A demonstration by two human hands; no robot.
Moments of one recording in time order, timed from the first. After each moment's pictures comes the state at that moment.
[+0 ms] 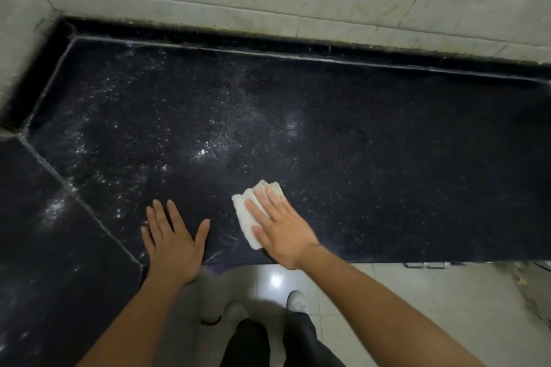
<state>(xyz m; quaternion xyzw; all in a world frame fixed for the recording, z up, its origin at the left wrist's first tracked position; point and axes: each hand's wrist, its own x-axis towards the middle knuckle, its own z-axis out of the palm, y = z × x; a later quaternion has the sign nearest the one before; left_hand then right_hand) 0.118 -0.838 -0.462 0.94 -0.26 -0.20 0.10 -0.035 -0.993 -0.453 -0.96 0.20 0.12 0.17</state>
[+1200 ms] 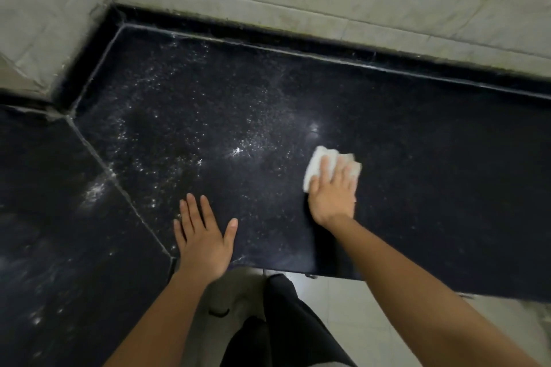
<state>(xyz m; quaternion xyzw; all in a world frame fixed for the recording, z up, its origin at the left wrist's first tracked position) 0.125 -0.839 -0.457 0.93 -0.26 -0.24 0.08 0.016 -1.050 -0.453 -0.85 0.51 0.11 0.11</state>
